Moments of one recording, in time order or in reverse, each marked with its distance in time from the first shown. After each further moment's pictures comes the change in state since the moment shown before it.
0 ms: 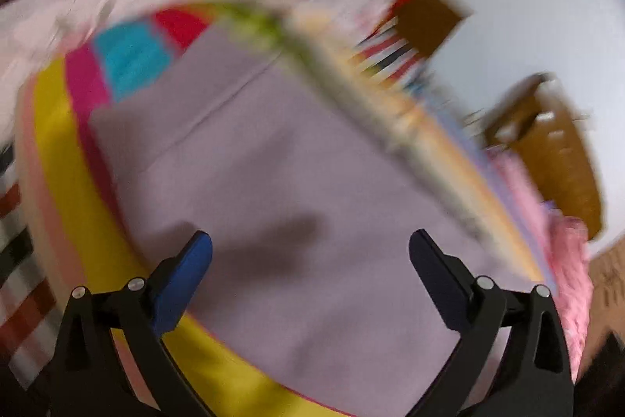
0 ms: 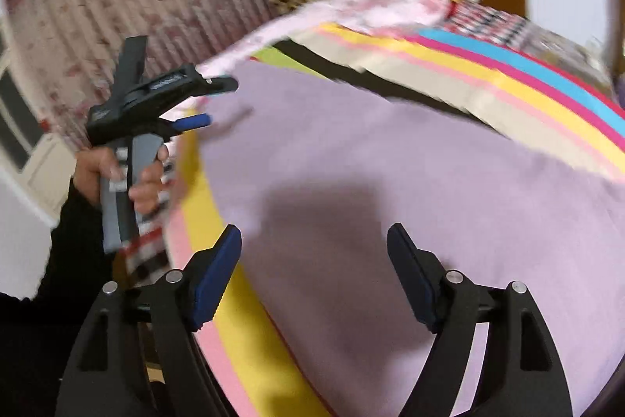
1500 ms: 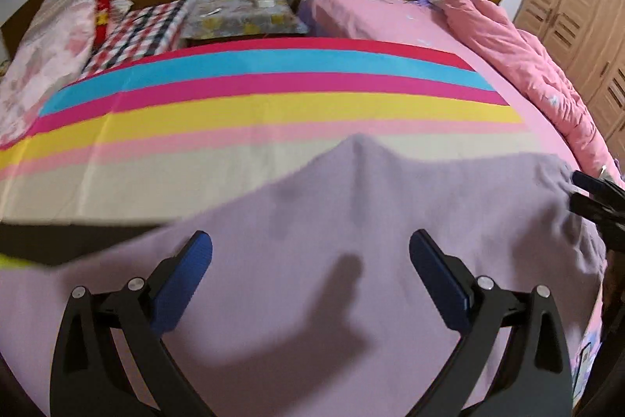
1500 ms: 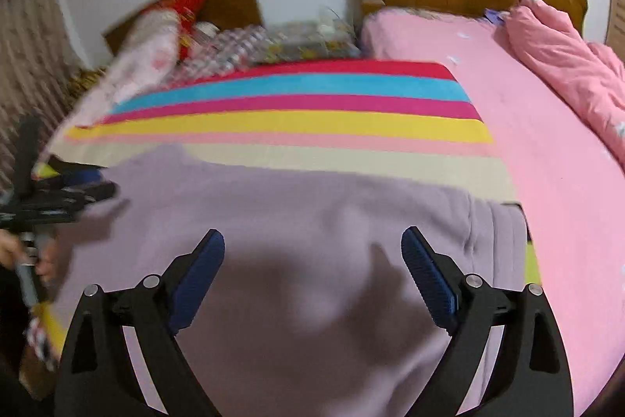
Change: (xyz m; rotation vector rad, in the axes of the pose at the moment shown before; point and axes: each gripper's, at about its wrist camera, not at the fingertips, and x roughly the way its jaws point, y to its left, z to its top) left arm 0.084 -0.386 -0.170 0.893 0.171 -0.247; right arm -0.214 -0.302 -0.116 0.524 -0.102 -0.645
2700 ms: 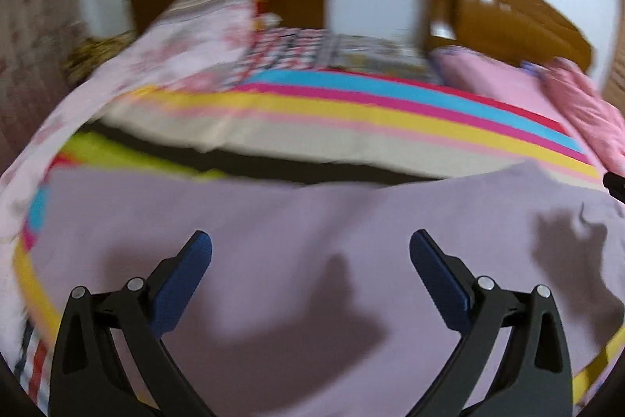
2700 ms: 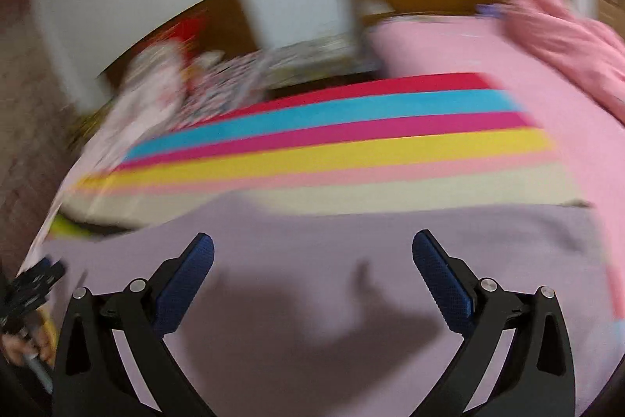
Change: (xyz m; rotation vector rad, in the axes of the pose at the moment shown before) left arm -0.140 0.174 -0.111 -0.274 -0.164 0.383; right arm -0.005 0.179 0.017 -0.023 -0.076 0.217
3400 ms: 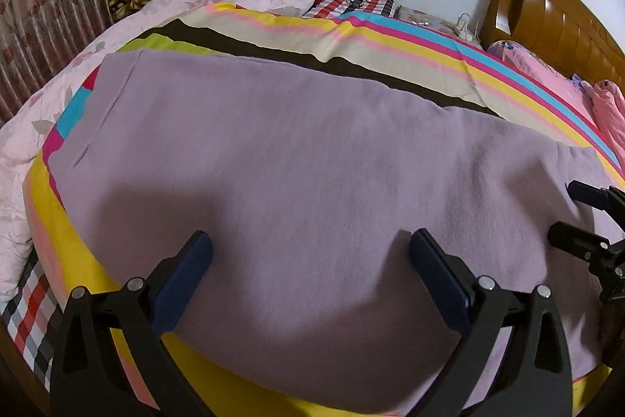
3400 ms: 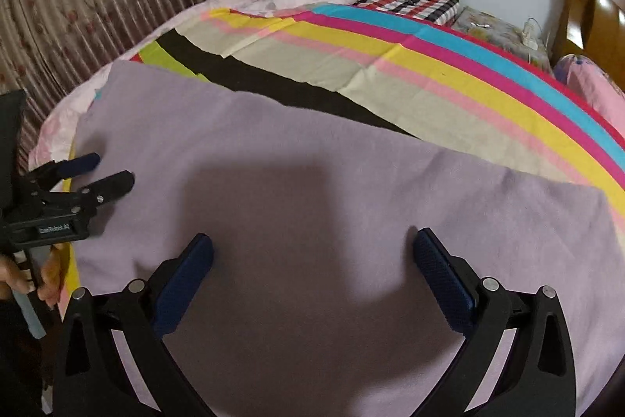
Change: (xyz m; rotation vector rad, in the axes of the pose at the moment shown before) left arm 0.022 0.071 -0.049 -0.133 0.118 0.071; right arm 0.094 0.189 -0.046 -0.424 0.211 0.215
